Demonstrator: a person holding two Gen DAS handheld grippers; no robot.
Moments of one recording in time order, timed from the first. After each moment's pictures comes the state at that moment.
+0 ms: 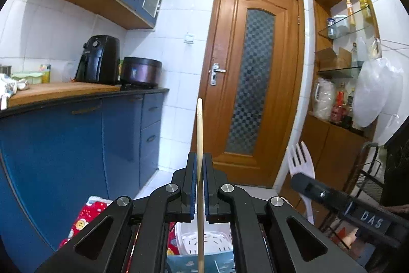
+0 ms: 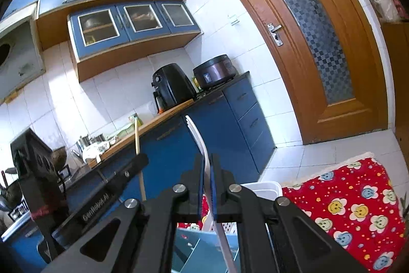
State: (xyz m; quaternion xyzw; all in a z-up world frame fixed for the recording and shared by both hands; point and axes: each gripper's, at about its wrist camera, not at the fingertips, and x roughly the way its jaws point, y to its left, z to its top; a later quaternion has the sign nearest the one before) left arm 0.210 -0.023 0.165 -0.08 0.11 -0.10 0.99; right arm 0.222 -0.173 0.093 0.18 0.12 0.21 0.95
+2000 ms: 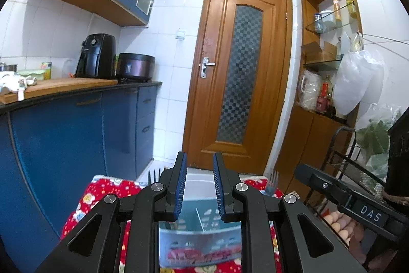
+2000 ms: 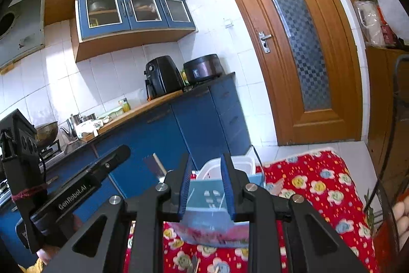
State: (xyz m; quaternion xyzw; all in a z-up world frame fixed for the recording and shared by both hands) left arm 0.117 -0.021 0.167 -0.07 0.13 -0.13 0.98; right arm 0.112 -0.170 0.098 0.11 0.14 0.15 0.97
